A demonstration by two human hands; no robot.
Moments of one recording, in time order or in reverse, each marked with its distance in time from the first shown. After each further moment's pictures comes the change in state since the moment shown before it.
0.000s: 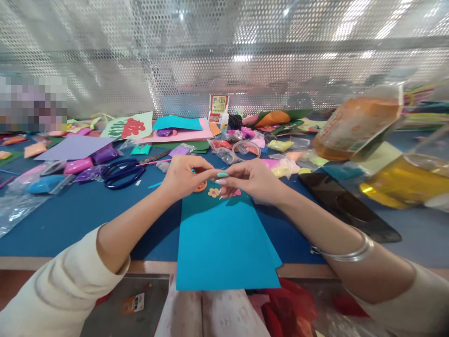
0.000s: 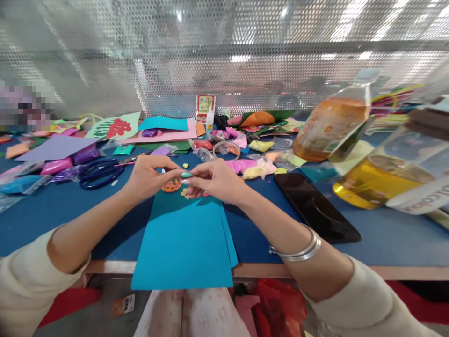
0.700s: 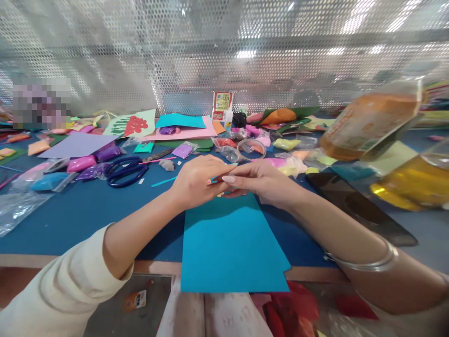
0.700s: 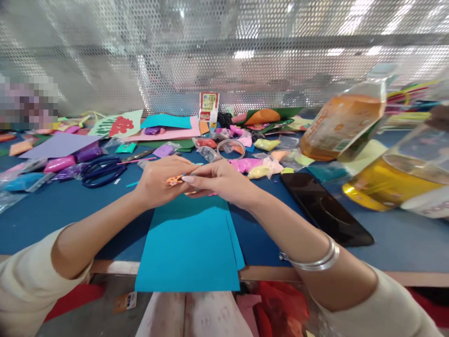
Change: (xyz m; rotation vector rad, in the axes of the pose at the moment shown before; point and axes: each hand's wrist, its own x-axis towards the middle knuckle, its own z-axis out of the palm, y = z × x) left_hand -0.005 0.001 0.012 0.166 -0.072 0.344; right_hand -0.003 -0.002 0.000 0.223 -0.106 0.072
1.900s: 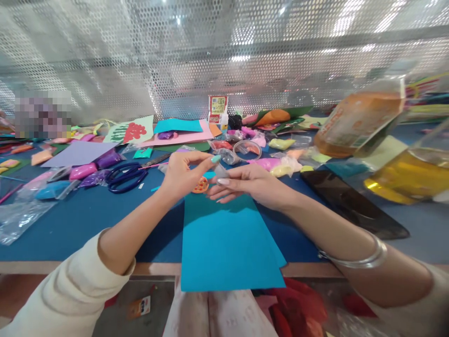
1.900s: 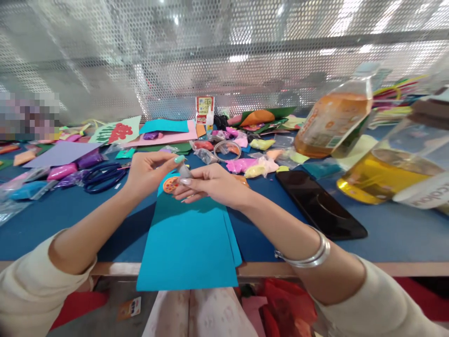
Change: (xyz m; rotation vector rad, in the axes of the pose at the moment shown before) left_hand 0.009 -0.001 -0.015 -0.285 0.188 -0.451; right_hand -0.001 -0.006 0.009 0.147 -0.018 0.046
